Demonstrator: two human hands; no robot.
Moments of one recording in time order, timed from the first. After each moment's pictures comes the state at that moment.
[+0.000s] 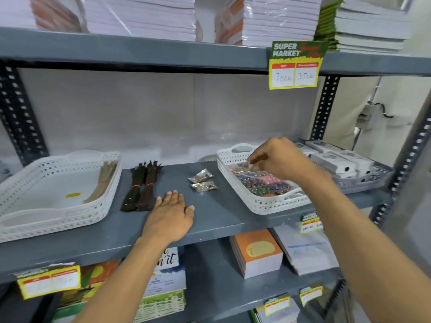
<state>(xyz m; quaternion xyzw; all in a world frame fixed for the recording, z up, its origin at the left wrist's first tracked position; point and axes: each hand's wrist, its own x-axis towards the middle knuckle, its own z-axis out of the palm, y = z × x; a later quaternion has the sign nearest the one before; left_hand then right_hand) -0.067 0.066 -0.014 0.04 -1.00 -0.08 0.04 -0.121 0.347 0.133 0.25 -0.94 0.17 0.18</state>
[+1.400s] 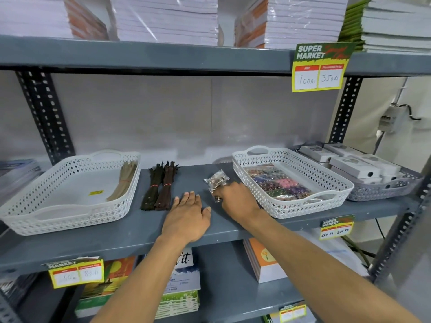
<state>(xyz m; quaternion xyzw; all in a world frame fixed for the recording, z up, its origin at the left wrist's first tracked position) -0.065 0.064 -0.016 0.03 -1.00 -0.08 0.04 -0.138 0.220 0.006 0.32 -0.92 0.05 0.21</state>
